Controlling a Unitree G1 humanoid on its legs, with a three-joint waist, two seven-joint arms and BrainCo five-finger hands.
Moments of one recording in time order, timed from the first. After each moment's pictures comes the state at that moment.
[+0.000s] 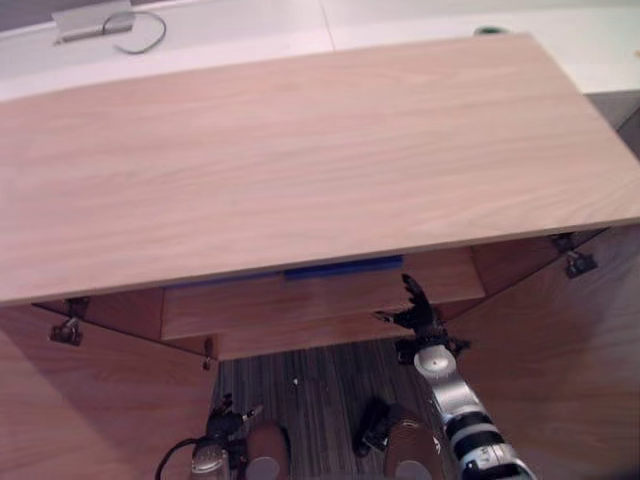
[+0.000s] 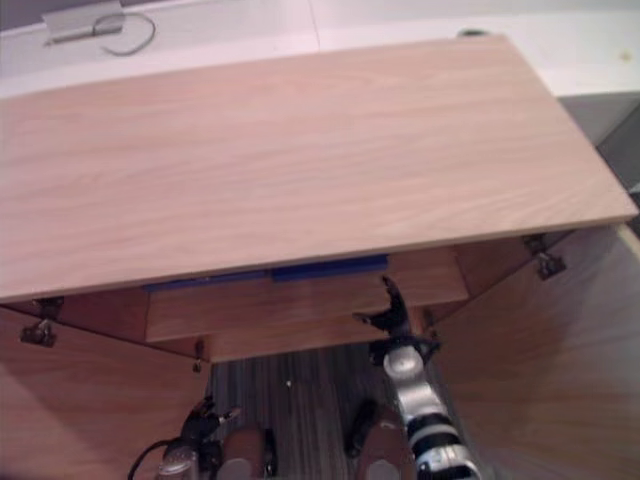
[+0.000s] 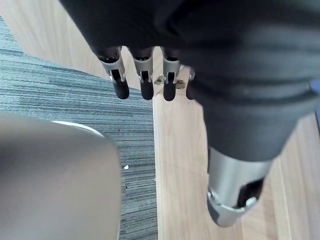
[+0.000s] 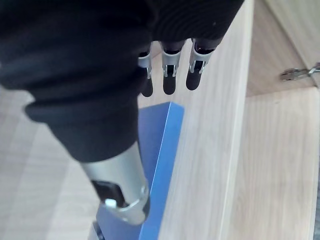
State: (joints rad) left arm 0.05 0.09 0.10 0.91 -0.08 -0.13 0.11; right arm -0.25 -0.16 0.12 0.49 -0.26 -0.03 -0.24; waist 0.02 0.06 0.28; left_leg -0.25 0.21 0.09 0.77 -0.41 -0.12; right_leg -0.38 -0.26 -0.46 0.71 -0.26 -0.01
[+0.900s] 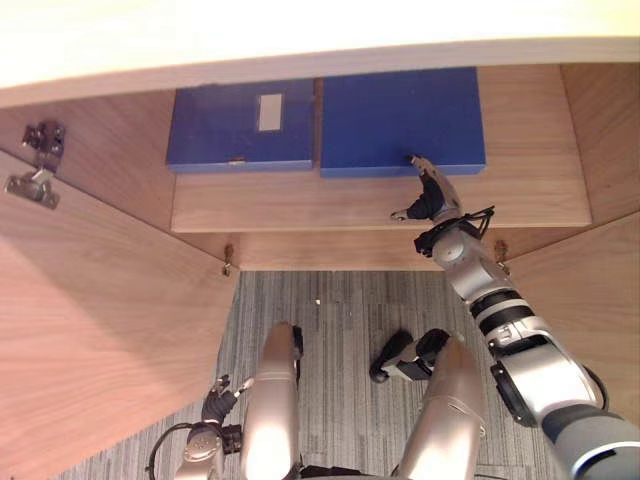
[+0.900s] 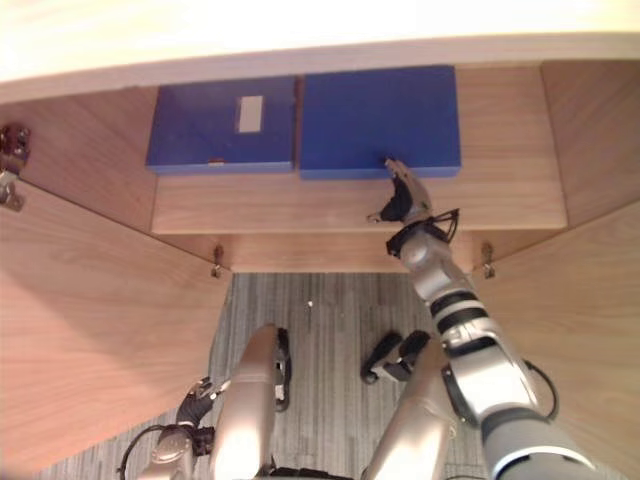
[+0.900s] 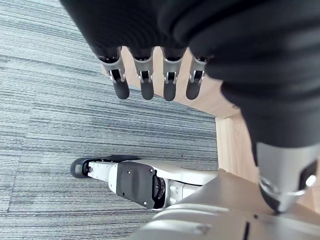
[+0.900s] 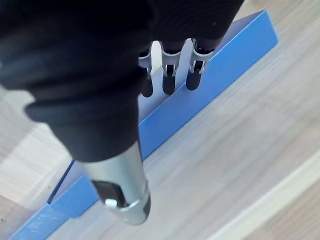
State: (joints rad) left arm 0.04 0.14 0.00 0.85 -0.17 -0.16 0.10; right arm -0.83 -0.42 0.27 0.74 -0.38 -0.04 -0.25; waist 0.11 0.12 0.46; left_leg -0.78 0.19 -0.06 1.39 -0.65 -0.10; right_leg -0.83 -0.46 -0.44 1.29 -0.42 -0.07
